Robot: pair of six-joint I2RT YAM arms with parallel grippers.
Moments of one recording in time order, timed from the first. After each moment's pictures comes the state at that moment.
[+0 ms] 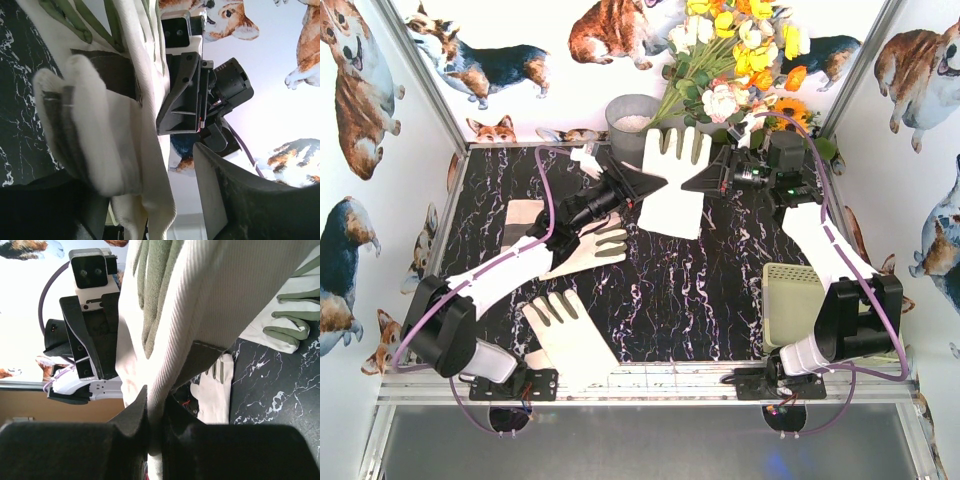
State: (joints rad) left arm -0.57 1.45 0.98 0.55 0.38 -1.28; right arm 0.12 1.46 1.19 0.02 -1.11 0.98
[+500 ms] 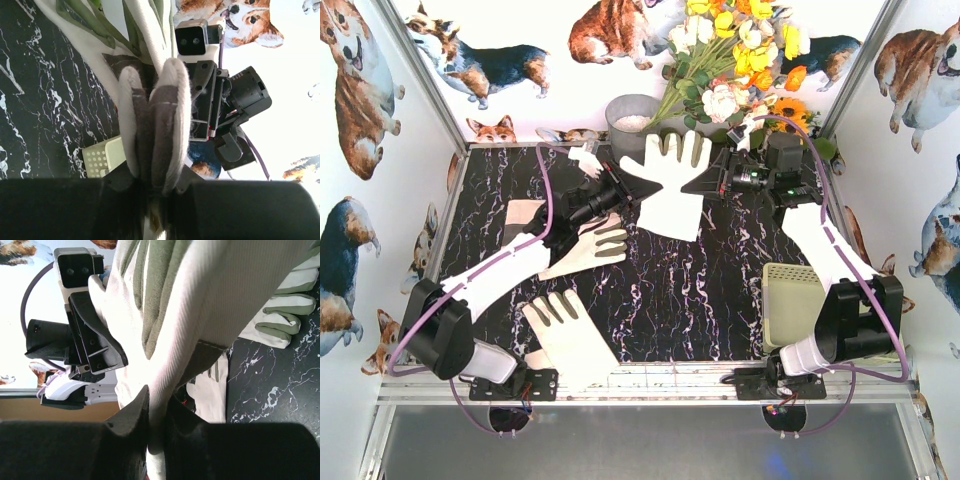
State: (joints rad) left arm -0.57 1.43 1.04 0.38 0.33 -1.24; right arm 0.13 1.46 1.19 -0.05 -1.08 0.94
